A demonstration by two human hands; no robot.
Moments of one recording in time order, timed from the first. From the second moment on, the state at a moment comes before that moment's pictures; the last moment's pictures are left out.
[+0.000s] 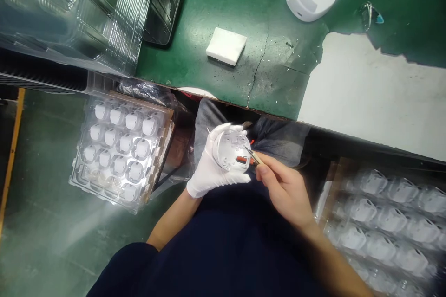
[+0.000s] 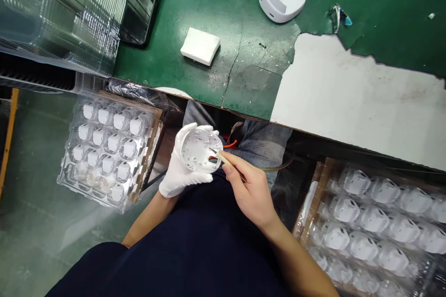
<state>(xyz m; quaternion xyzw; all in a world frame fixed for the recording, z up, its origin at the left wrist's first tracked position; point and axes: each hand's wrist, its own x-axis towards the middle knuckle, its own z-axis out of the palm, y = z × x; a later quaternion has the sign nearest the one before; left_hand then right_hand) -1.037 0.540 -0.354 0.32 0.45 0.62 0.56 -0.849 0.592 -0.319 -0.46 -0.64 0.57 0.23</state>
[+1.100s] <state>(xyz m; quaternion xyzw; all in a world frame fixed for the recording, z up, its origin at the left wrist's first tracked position) -1.058 0.531 -0.366 0.36 0.50 0.54 0.57 -0.811 0.694 -0.339 -0.67 -0.59 0.30 0.34</state>
